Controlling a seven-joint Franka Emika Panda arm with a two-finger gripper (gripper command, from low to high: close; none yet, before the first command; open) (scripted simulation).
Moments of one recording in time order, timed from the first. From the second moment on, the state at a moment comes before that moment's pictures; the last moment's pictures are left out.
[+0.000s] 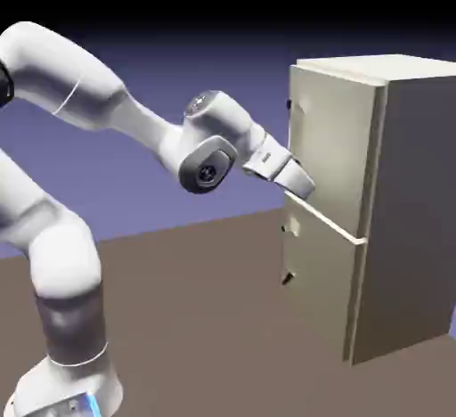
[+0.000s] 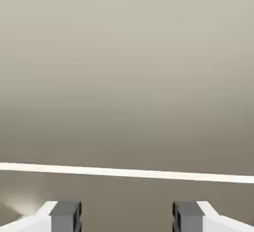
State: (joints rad) arm -0.02 -0.60 0.05 -2.80 0.12 3.03 0.67
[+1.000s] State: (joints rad) arm -0.42 -0.91 0.58 -2.69 1.42 2.95 -0.13
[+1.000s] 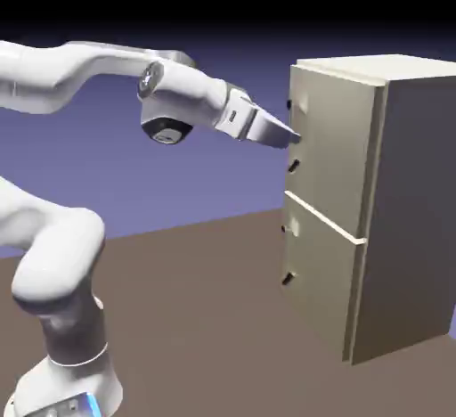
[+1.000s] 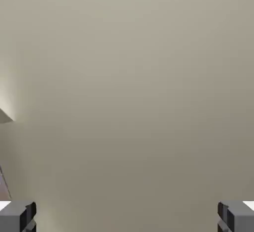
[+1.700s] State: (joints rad) arm -0.70 -1.13 0.95 -2.61 2.34 2.90 -0.70
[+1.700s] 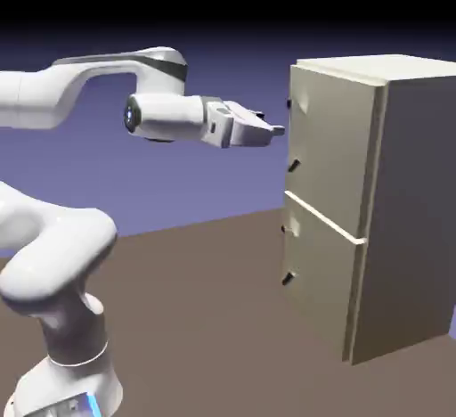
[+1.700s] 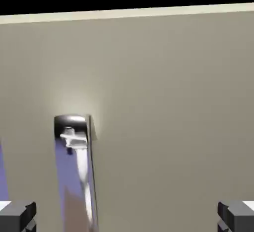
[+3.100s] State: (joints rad) arm -0.70 -1.21 0.49 -3.02 2.13 1.91 -1.05
